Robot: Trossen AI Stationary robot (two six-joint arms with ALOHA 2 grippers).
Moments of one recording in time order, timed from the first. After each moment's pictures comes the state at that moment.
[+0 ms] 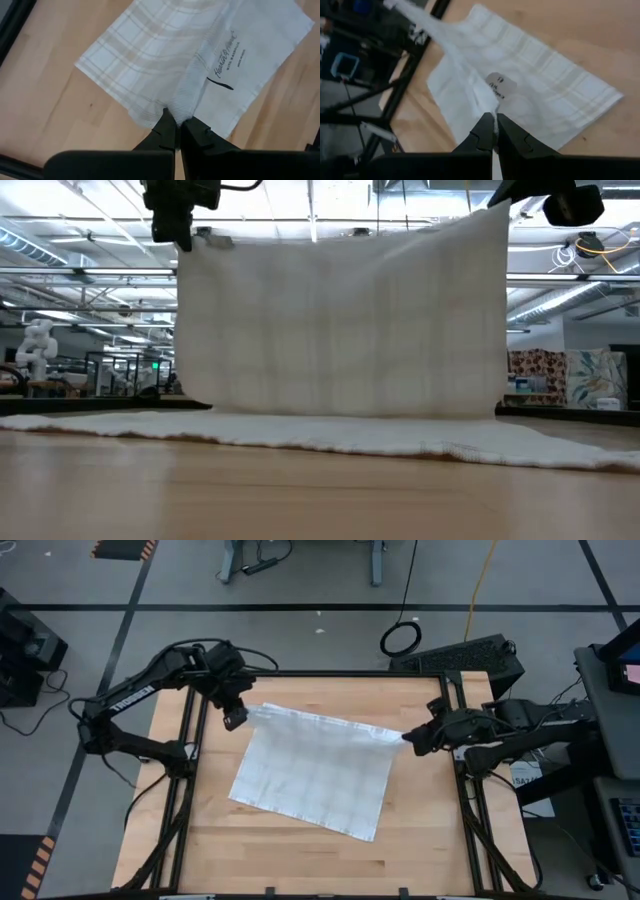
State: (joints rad) left arm 0.52 1.25 1.44 -1.38 0.23 0.01; right arm 0.16 0.89 1.10 -0.94 0.31 1.22
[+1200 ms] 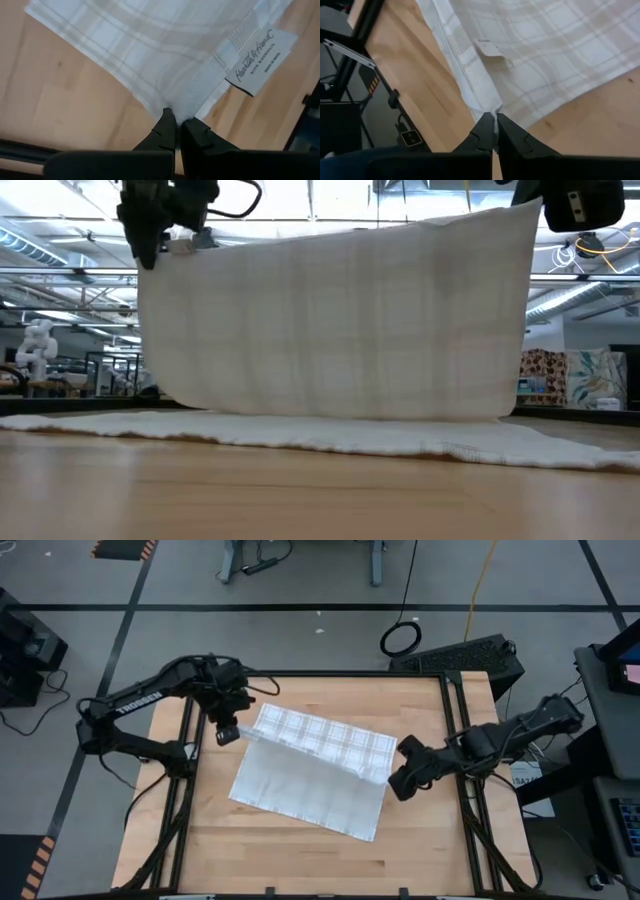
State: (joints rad) left arm 0.48 1.24 1.29 -1.47 0.28 0.06; right arm 0.39 1.15 1.10 -0.89 0.15 1.30
